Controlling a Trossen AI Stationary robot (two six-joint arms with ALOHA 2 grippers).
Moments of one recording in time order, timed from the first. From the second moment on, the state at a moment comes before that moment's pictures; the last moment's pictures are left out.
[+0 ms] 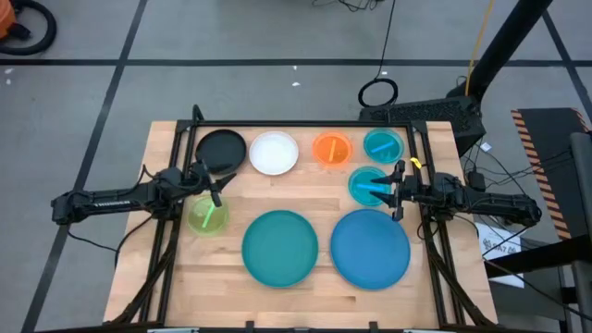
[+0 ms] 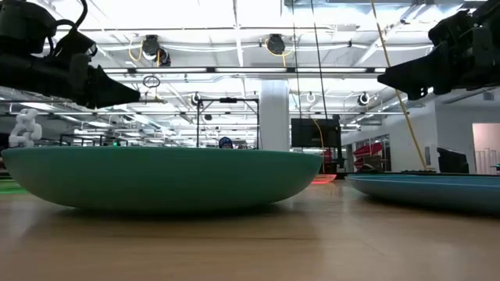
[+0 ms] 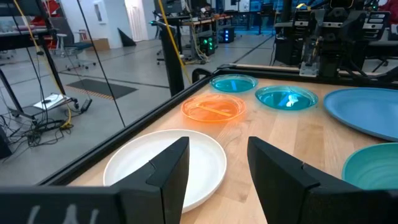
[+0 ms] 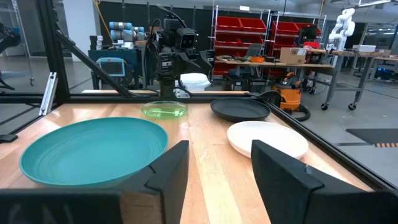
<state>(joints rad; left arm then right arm) 0.21 0.28 0.01 0.18 -0.22 0.04 -0.11 0.02 0.02 0.01 0.02 -0.04</state>
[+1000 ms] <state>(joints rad) 0.22 0.28 0.01 0.18 -0.22 0.18 -0.11 0.02 0.02 0.02 0.03 -0.18</state>
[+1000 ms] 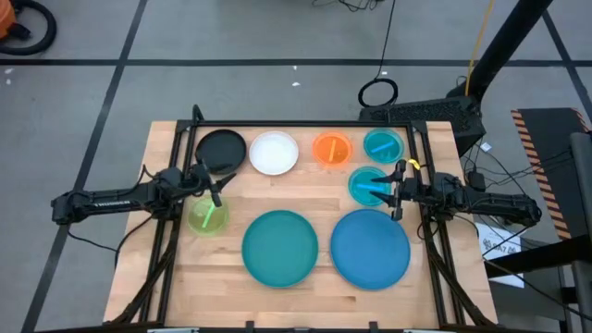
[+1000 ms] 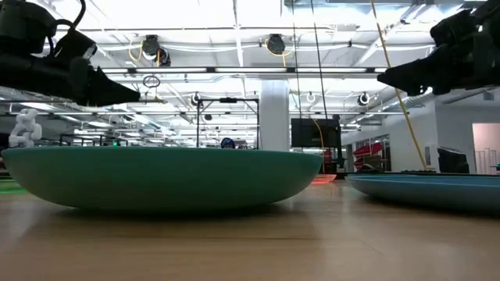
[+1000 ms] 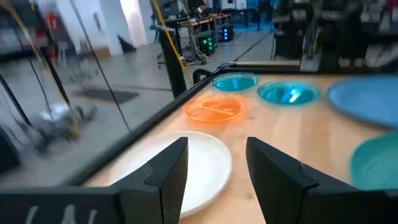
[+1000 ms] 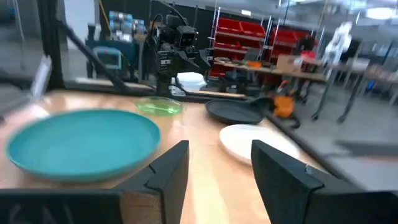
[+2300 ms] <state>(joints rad) 0.25 0.67 0.52 0.15 -0.24 0.36 -0.15 0.81 0.44 0.03 0.23 0.36</state>
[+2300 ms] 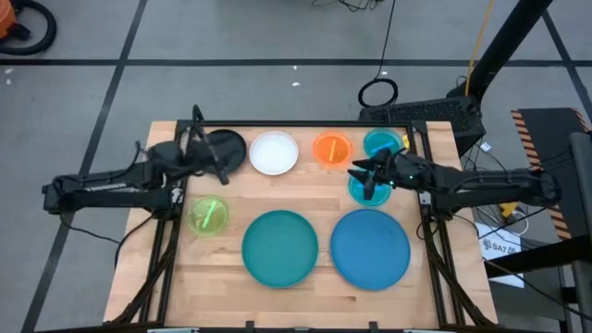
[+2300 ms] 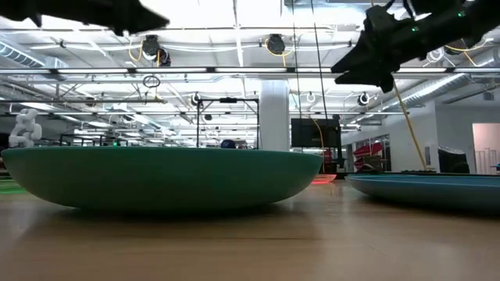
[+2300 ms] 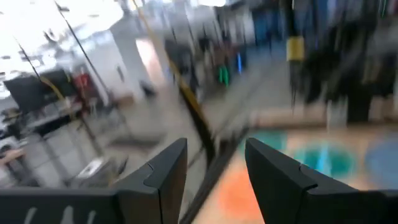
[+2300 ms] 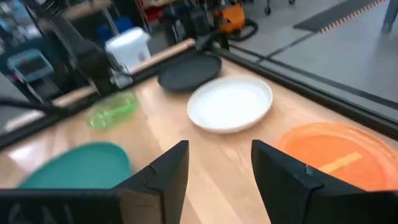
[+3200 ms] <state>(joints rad) 0.30 0.72 0.56 -0.30 -0.13 0.36 -0.07 1.12 0.79 -0.47 -0.17 0.37</state>
